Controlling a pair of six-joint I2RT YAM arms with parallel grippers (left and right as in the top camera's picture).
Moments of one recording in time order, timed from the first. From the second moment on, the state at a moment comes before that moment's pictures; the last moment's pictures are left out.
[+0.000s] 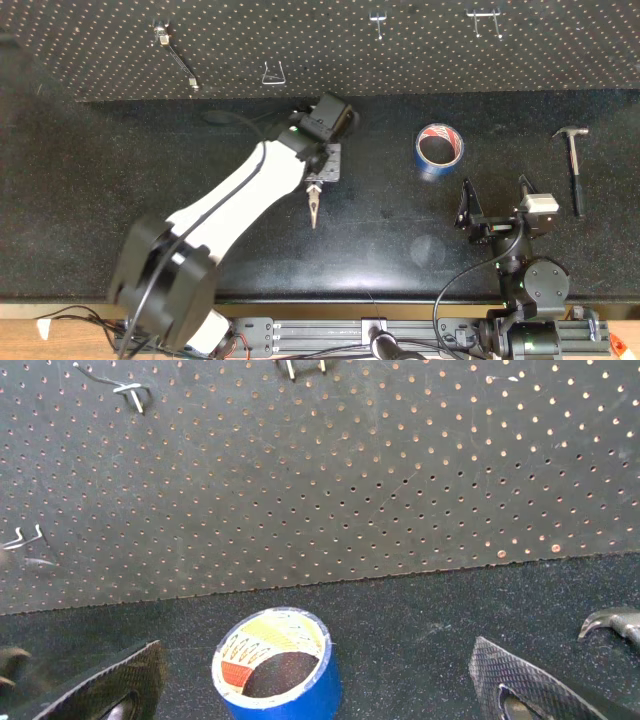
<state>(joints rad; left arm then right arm) -0.57 1.73 1.23 -0.84 -0.16 -0.52 0.01 0.01 0.01 -0.06 -0.09 0.18</state>
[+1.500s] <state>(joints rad) -0.25 1.50 0.86 0.59 -0.15 -0.16 0.01 0.01 0.01 -0.06 -0.09 0.18</state>
